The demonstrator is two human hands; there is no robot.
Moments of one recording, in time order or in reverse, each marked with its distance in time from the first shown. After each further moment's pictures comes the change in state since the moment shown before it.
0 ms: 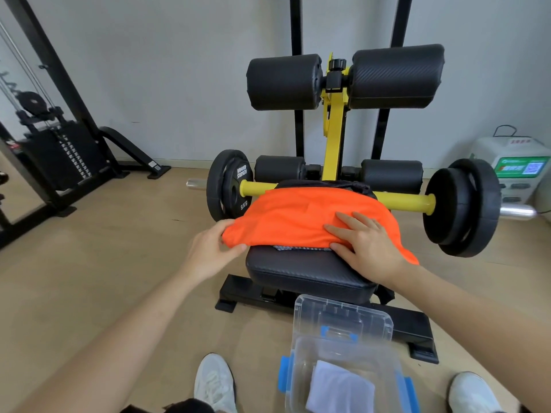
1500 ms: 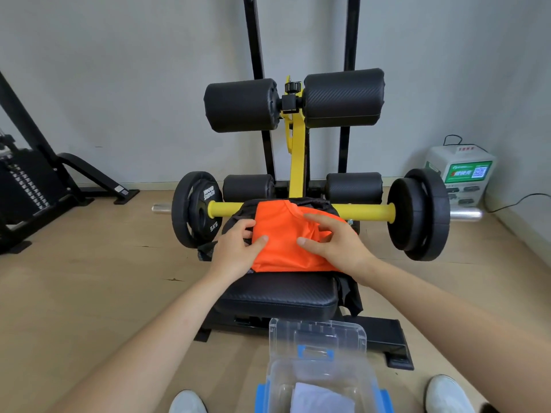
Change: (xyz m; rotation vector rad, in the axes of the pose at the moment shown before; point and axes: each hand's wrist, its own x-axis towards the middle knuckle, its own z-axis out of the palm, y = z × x) left_hand 0.039 0.118 0.052 -0.199 0.016 -0.012; right_hand 0.004 0.005 -0.041 0.840 0.105 0.258
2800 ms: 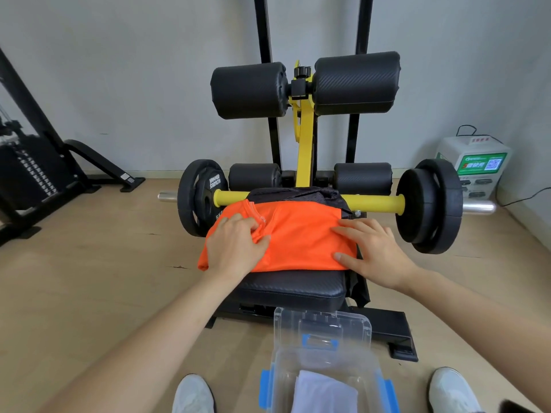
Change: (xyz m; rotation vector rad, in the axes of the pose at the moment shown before) left_hand -0.013 -0.005 0.000 0.498 0.233 0.125; right_hand -0.016 0.056 -0.033 -0.782 -0.046 -0.237
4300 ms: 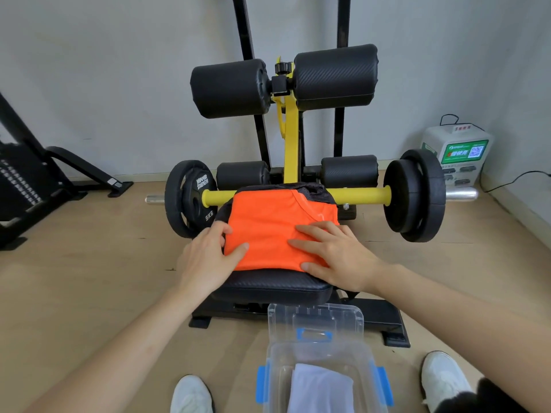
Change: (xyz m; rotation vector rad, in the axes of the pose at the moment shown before) left_hand -0.020 -0.026 -0.017 -0.072 -0.195 -0.016; right_hand -0.002 -0.039 0.005 -0.083 -0.098 -0.231
